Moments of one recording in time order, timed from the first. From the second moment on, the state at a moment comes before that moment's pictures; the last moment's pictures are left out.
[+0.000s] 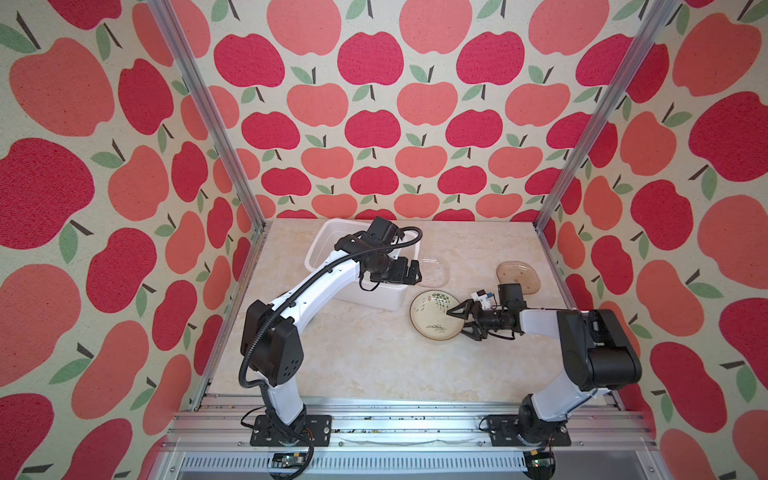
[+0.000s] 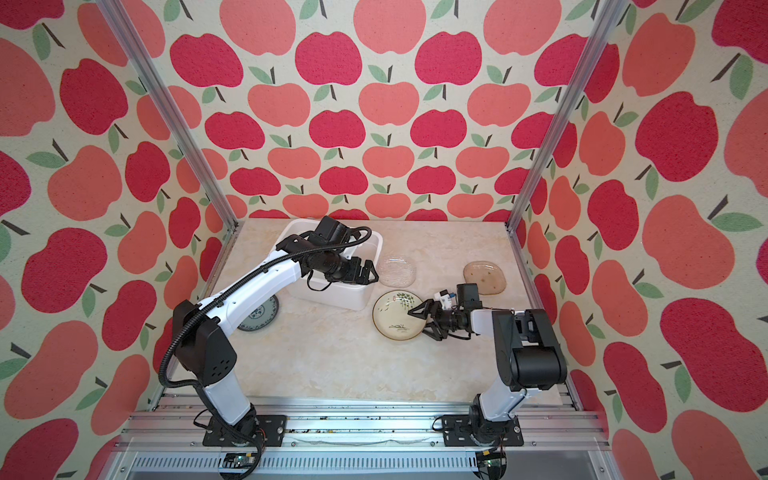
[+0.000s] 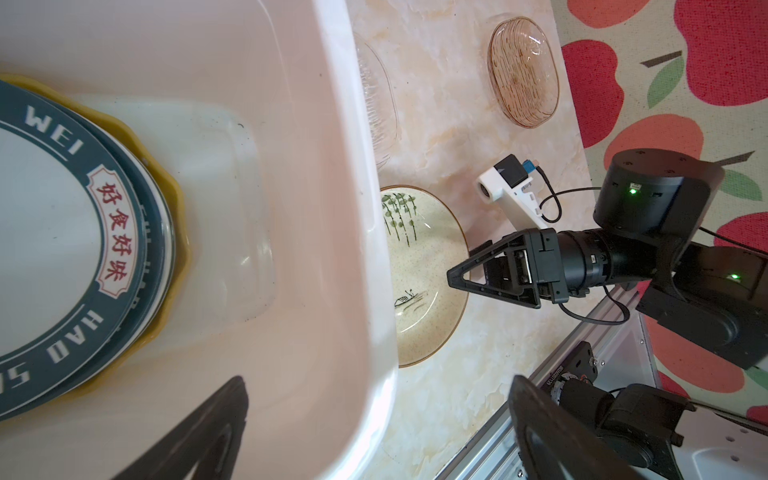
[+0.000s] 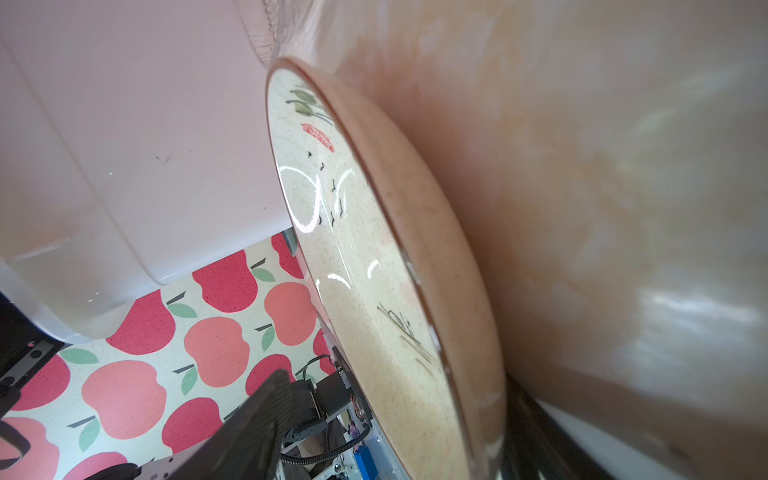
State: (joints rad) left arm -0.61 1.78 1.66 -0.87 0.34 -0.34; right arm 0.16 1.66 0.60 0.02 -0.97 0.76
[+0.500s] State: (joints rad) left arm -0.68 1.78 1.66 -0.85 0.33 -0.35; right arm 0.23 1.72 0.58 0.28 -0.97 0.94
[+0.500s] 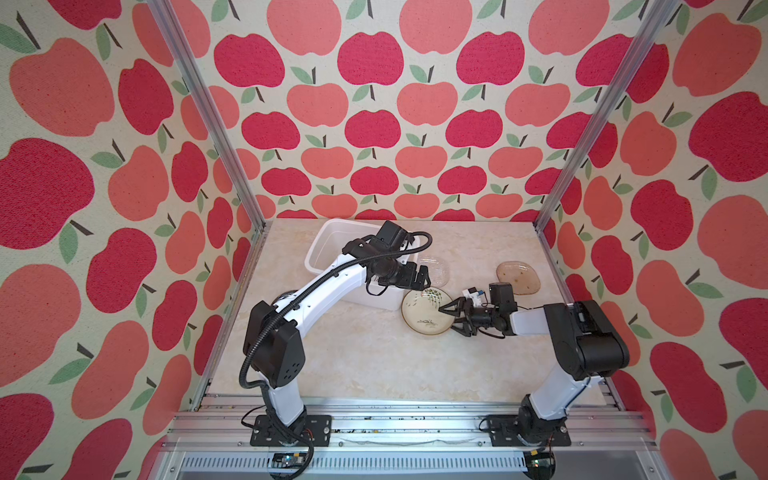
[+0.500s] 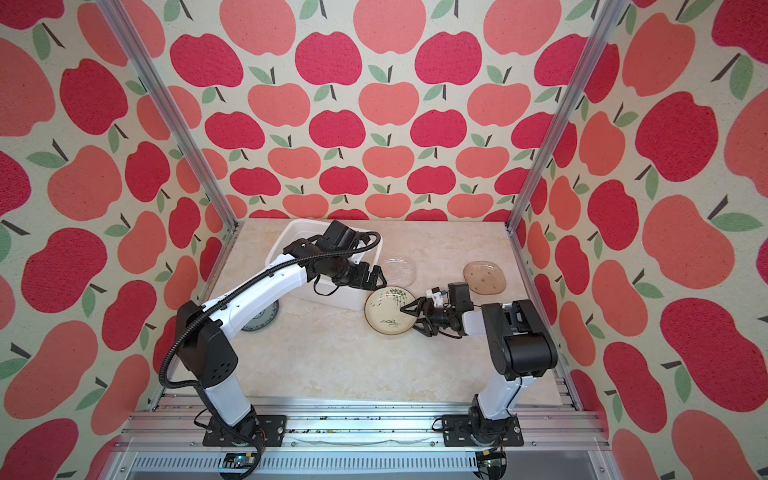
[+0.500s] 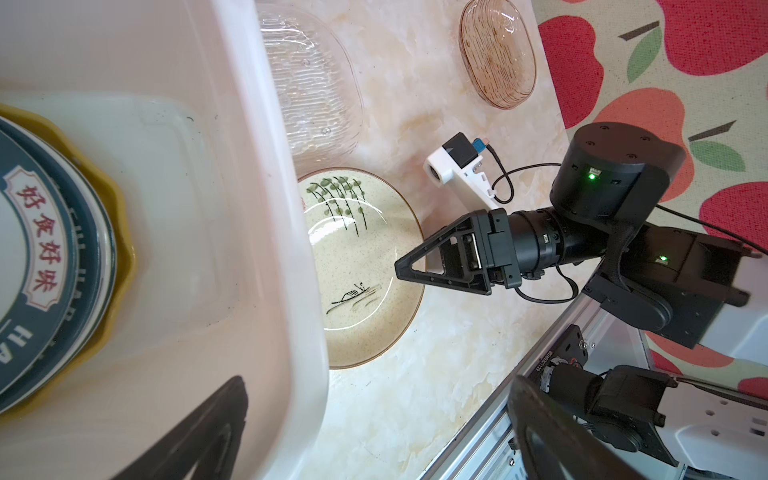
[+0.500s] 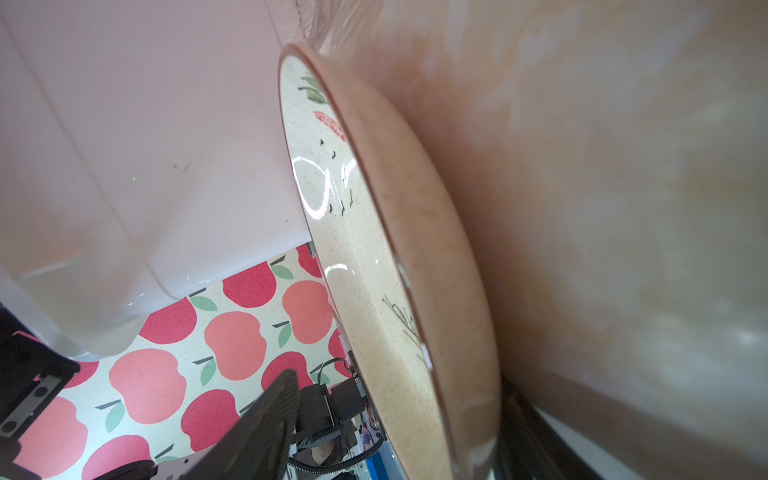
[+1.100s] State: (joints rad) left arm -0.68 1.78 1.65 -0.84 0.32 -0.35; right arm 0.24 1.82 0.51 0.71 -0.96 1.18
